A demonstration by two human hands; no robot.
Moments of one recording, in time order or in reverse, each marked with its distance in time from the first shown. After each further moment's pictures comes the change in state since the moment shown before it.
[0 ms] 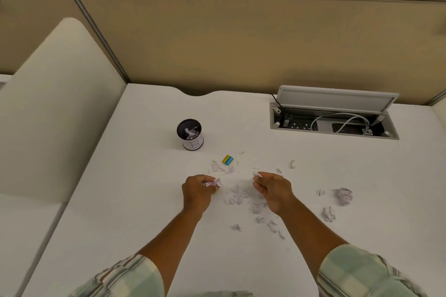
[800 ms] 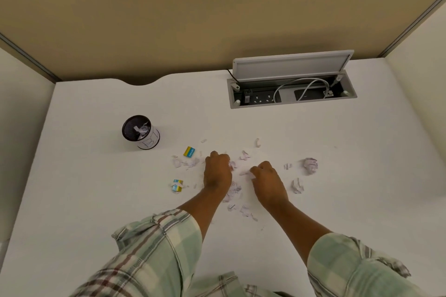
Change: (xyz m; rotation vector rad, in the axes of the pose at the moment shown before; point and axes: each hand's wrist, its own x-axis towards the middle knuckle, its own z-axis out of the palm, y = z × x) left_hand 0.002 0.044 0.171 0.870 -0.272 0.415; right_hand 0.023 0.011 -0.106 -1.527 0.182 -0.625
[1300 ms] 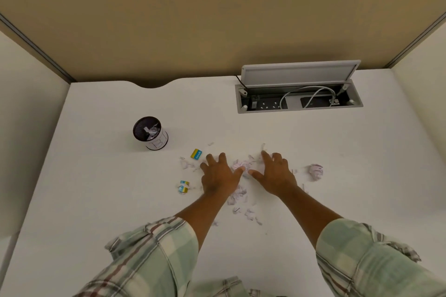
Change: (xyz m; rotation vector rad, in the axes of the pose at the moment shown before) left_hand -0.015 -0.009 -0.009 0.004 -0.026 -0.175; right_hand 0.034 0.007 -0.024 -0.058 -0.169 0.093
